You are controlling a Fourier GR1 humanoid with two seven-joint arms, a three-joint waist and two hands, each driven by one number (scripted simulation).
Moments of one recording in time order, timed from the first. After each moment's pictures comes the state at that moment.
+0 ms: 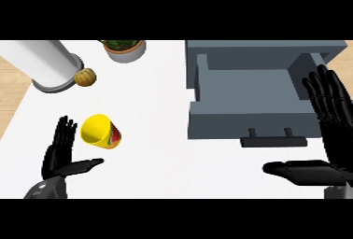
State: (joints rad) left arm -0.36 0.26 0.35 -0.34 0.07 -0.21 -0.93; right arm -0.08 -0.13 -0.10 -1.95 0.01 0.15 -0.02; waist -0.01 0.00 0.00
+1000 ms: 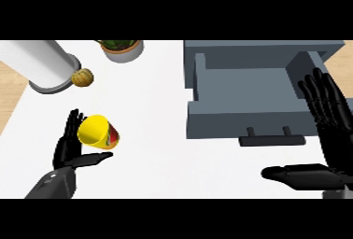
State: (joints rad) left arm -0.48 0.25 0.35 -0.18 0.06 -0.21 -0.99; right arm -0.06 -0.12 -0.09 -1.97 0.01 0.17 -0.01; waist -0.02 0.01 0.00
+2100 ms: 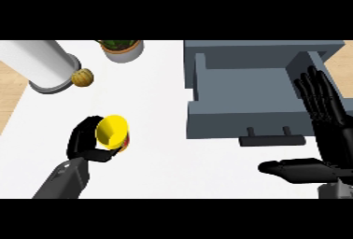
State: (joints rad) left arm -0.51 0.18 0.34 -0.27 0.10 -0.41 -0.95; right arm -0.08 -0.12 -0.09 -1.92 0.02 0.17 -0.02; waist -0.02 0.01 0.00
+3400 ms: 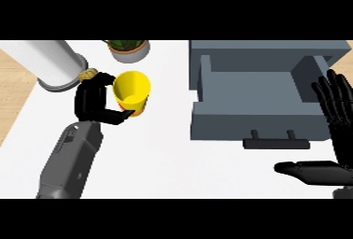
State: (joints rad) left arm -0.60 0.10 0.26 -0.73 0.15 -0.28 -0.82; right arm -0.05 -0.16 -0.17 -1.91 -0.02 0.19 -0.04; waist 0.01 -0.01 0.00
